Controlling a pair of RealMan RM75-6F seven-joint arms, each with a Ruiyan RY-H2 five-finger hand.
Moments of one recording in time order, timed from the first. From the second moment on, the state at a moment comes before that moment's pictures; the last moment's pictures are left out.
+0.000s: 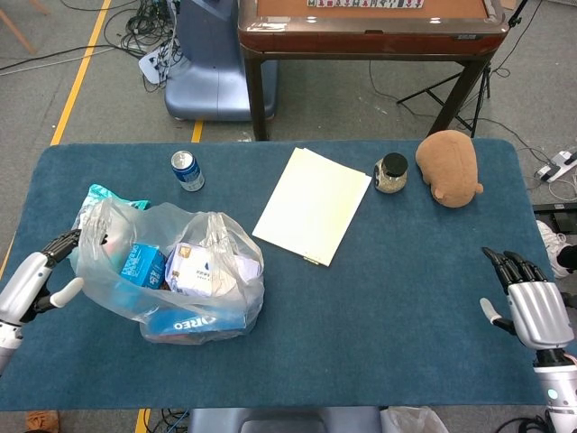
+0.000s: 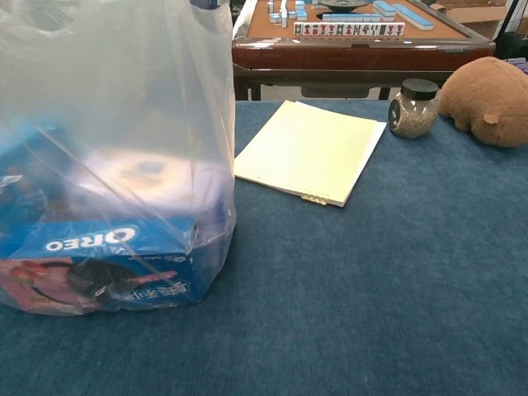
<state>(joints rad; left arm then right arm) -0.32 -0.85 -0.14 -1.76 1.66 1.32 -0.73 0.11 -1.05 0.06 -1.70 -1.52 1.46 -0.10</state>
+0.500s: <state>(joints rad) -0.38 -0.84 -0.11 -1.81 1.71 1.32 -0.82 0.10 -1.05 0.06 -1.68 -1.51 1.46 -0.08</state>
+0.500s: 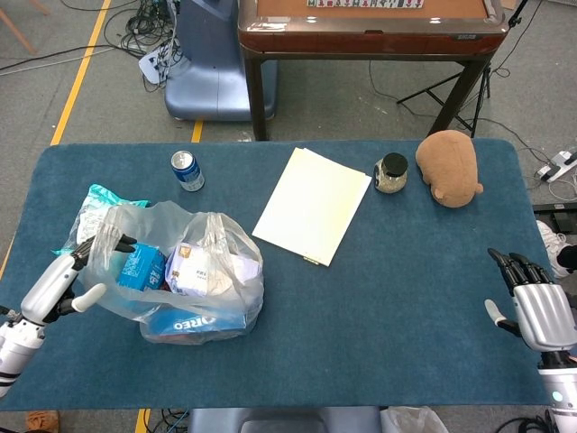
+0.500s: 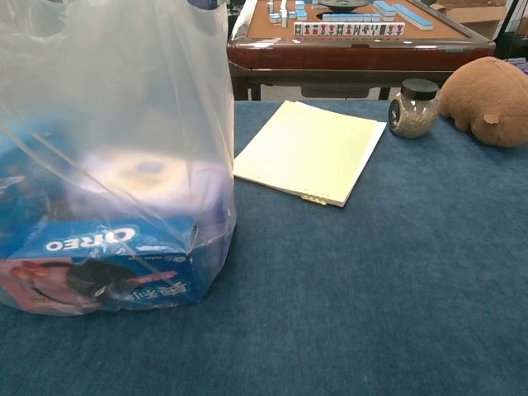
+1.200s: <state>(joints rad) -0.48 -0.81 -0.09 -1.83 1.76 1.26 -1.03 0.10 -1.05 0.06 -1.67 -1.50 1.45 -0.07</state>
